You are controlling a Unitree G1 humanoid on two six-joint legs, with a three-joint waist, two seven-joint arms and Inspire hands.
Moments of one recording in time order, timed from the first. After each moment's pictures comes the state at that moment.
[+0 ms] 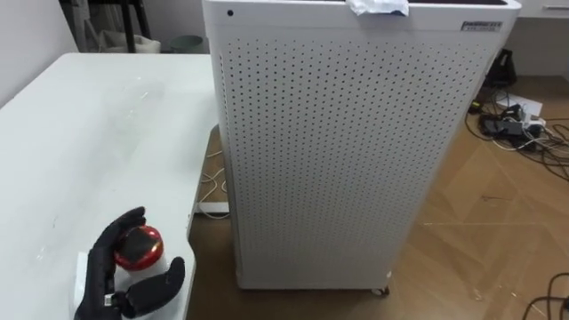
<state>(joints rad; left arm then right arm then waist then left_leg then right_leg) 0.14 0.22 -0.01 0.28 0.06 -0.29 0.40 0.18 -0.24 0.21 0.84 0.27 -0.09 0.20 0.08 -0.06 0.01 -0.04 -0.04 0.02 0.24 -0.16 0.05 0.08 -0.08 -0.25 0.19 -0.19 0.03</state>
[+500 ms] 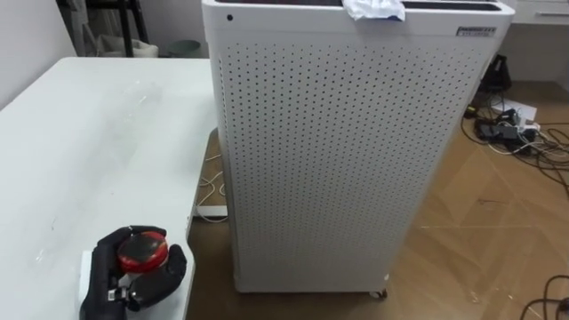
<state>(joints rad) 0.08 0.22 -0.01 0.36 0.03 -0.29 0.38 0.18 -0.24 0.21 0.82 0.27 -0.08 0.20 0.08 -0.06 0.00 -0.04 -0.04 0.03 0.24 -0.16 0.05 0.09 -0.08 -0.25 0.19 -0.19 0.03</state>
